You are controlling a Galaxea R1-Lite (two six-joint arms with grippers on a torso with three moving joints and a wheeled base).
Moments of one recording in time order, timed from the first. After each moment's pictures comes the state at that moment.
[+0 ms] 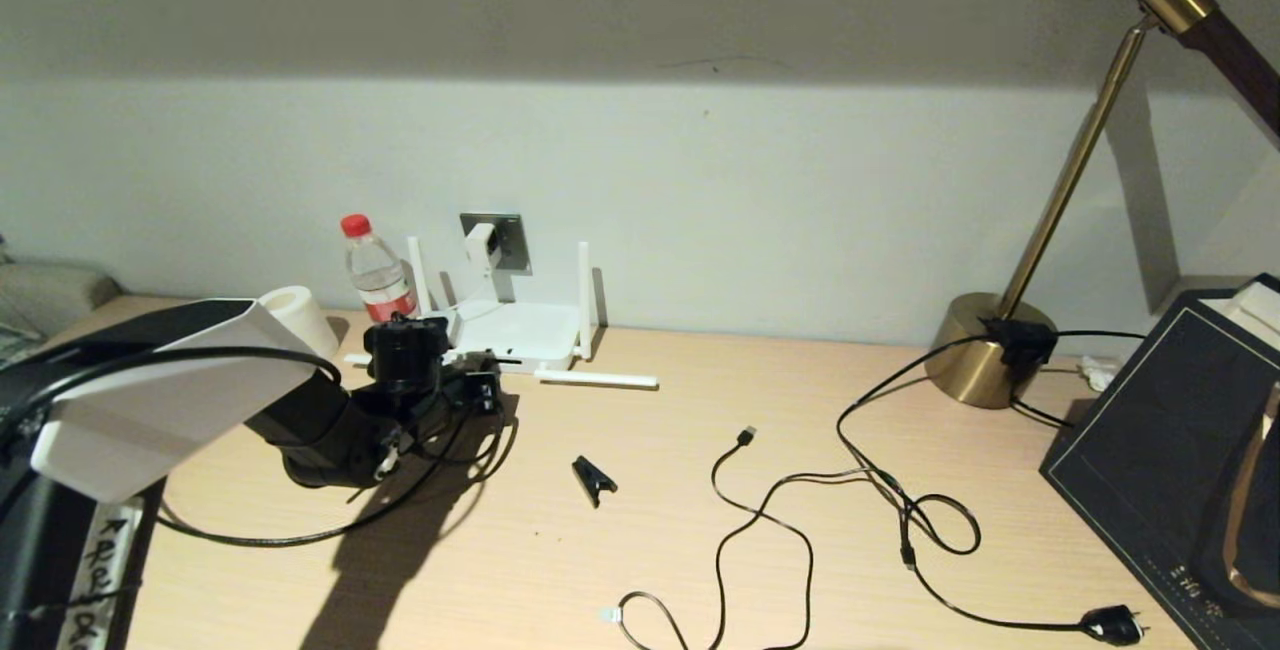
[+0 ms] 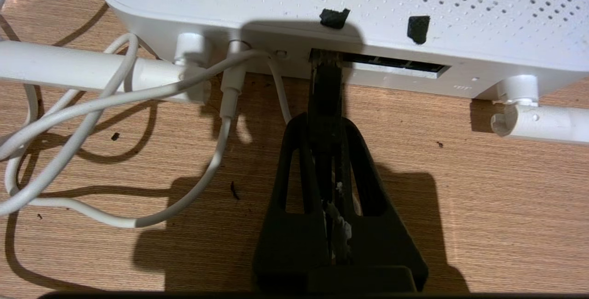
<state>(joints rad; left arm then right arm) -0.15 2.37 -1.15 -0.83 0.05 -0.07 0.00 0.00 0.00 -0.09 0.01 -0.04</state>
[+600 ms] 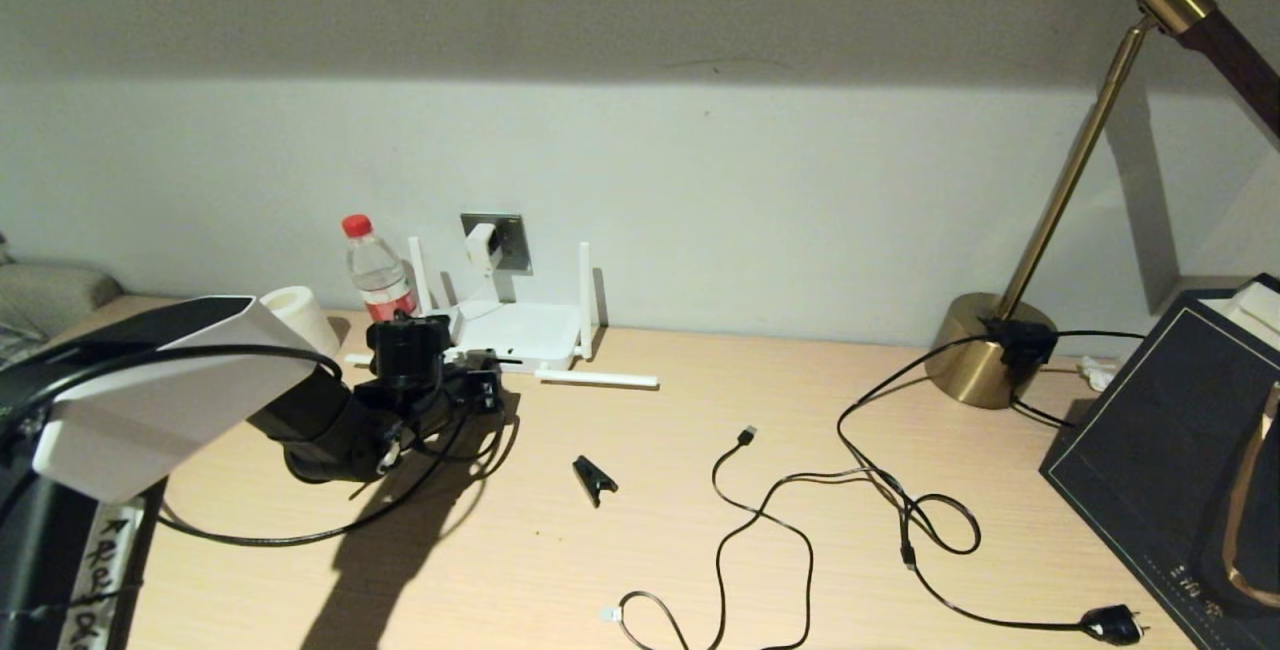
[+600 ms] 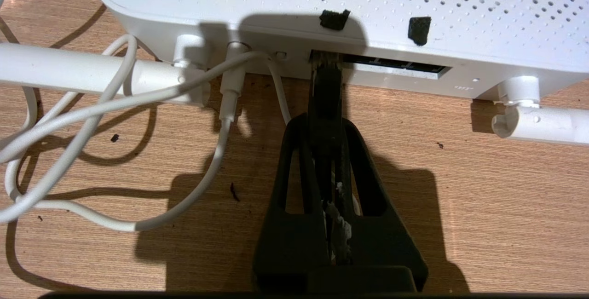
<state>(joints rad) -0.15 2.37 -1.18 -0.80 0.05 -0.07 0.00 0.00 0.00 -0.09 0.01 -0.04</state>
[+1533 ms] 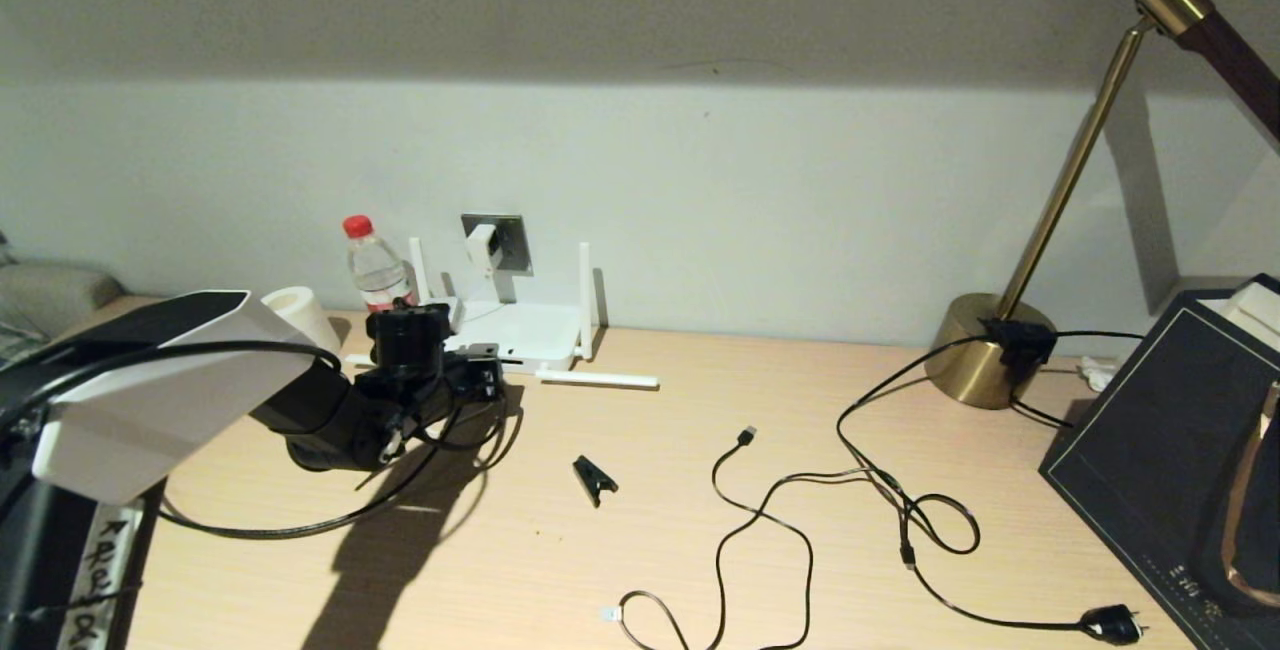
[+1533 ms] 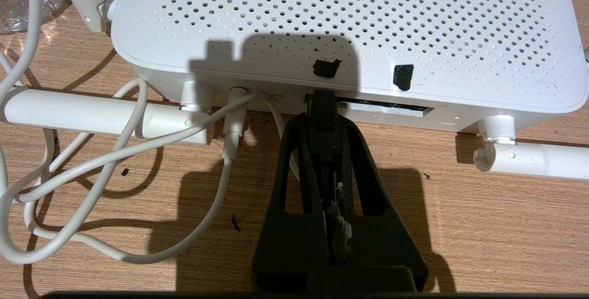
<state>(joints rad) -0.15 2.38 -1.23 -0.78 0.05 -0.07 0.00 0.00 0.00 -0.09 0.01 -0.04</state>
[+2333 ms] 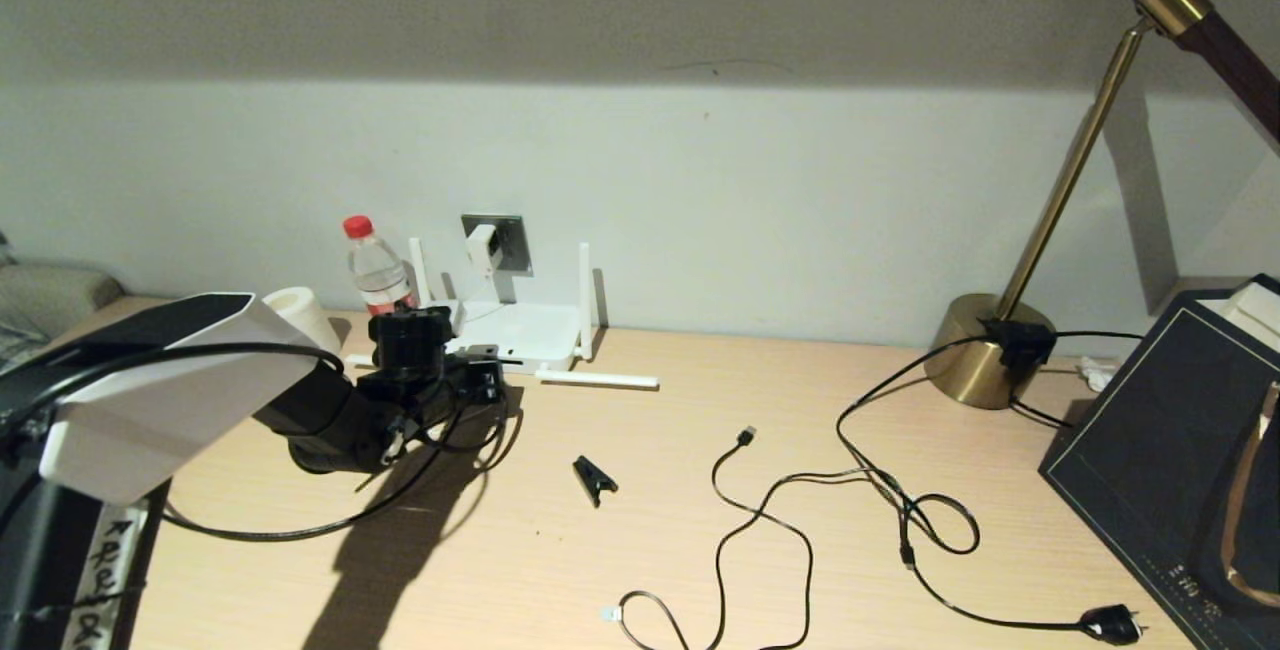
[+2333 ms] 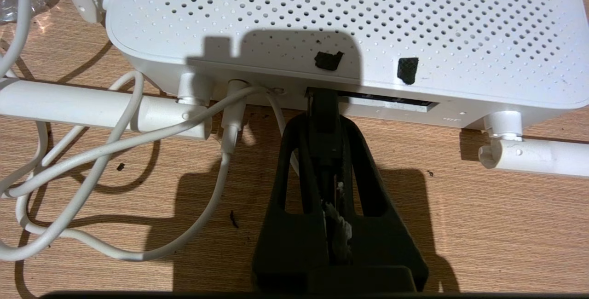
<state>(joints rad) -0.15 2.39 -1.23 -0.78 0.05 -0.07 0.00 0.00 0.00 -0.09 0.01 -0.04</state>
